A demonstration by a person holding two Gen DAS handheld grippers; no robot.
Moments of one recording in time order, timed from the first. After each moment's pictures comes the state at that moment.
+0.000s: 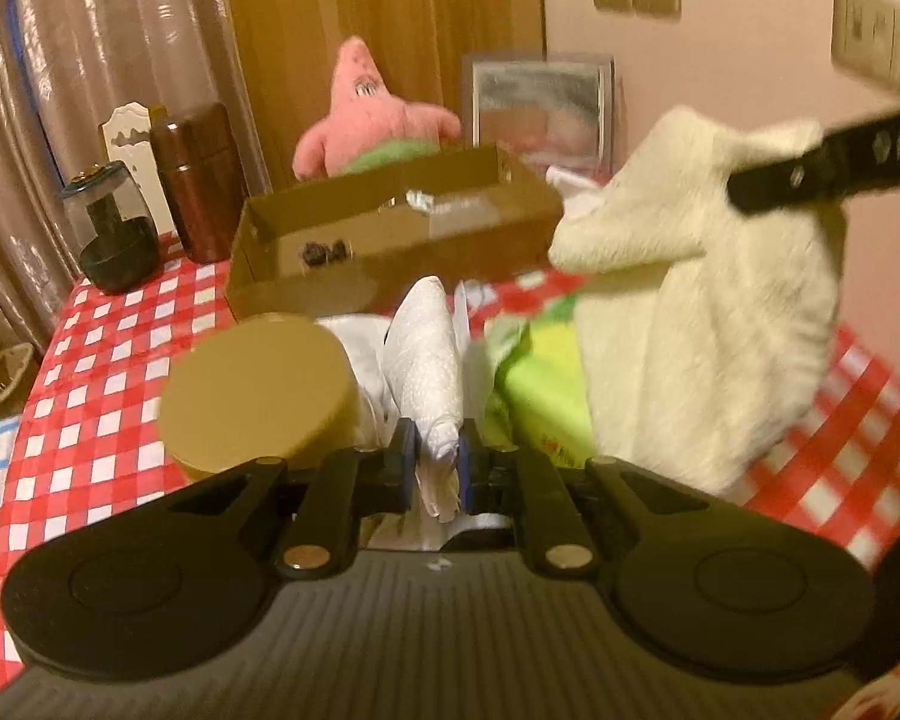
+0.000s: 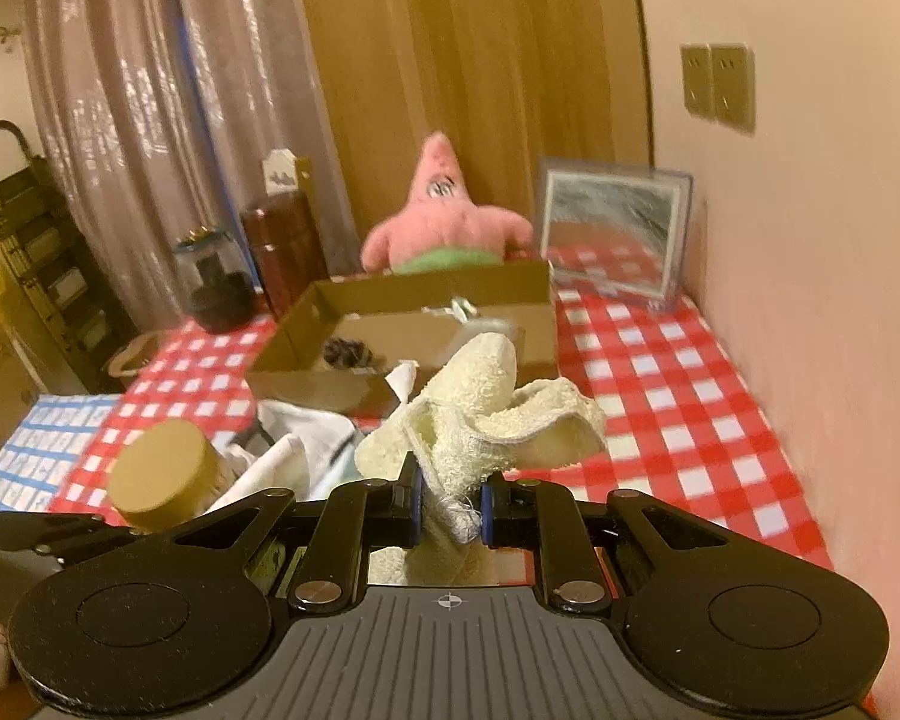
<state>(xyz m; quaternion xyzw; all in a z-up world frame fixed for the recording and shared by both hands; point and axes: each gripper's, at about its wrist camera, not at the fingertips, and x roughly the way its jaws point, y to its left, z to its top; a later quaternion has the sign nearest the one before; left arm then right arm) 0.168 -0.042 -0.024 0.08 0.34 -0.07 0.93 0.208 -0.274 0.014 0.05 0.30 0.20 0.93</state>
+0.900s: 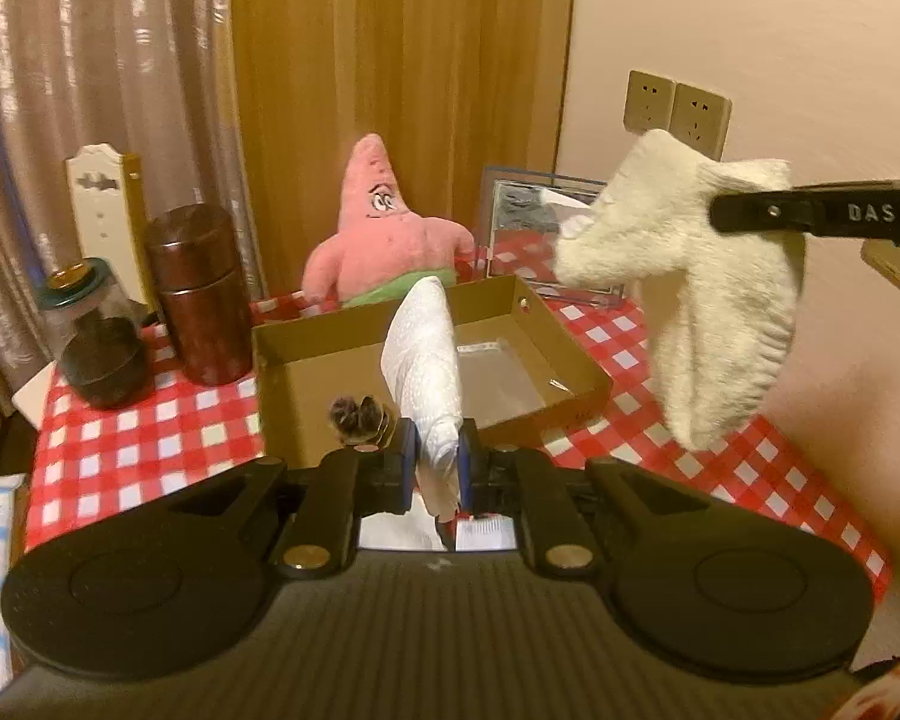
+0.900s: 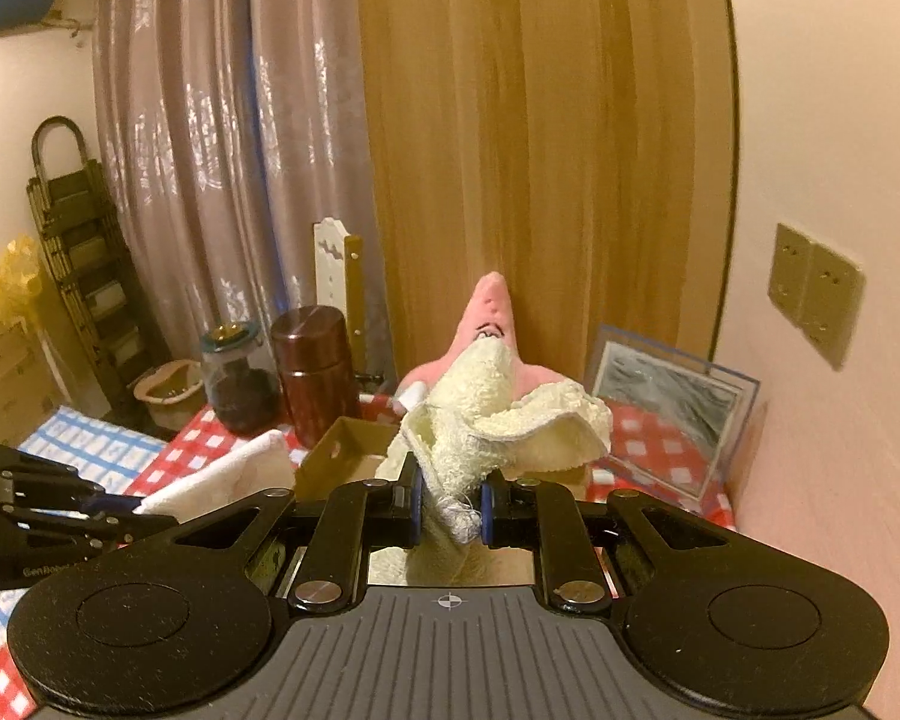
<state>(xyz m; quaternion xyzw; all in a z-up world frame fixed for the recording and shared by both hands) 0.290 0.024 0.077 0.04 0.33 -0.13 0.93 0.325 -0.250 0.106 0.00 0.24 0.26 0.94</state>
